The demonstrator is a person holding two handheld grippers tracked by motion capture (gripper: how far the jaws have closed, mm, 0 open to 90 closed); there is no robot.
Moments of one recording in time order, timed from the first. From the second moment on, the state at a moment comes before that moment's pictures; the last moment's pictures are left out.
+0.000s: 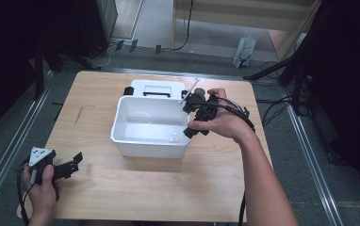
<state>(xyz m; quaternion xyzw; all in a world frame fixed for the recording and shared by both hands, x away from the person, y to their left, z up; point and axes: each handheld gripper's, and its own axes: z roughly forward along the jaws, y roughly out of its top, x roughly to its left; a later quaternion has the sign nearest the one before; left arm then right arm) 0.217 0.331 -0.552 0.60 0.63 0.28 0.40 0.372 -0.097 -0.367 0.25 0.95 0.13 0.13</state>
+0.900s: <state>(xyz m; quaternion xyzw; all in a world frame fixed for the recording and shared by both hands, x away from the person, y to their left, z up) 0.217 0.331 -0.552 0.60 0.63 0.28 0.40 0.355 -0.164 -0.409 0.31 0.94 0.12 0.12</state>
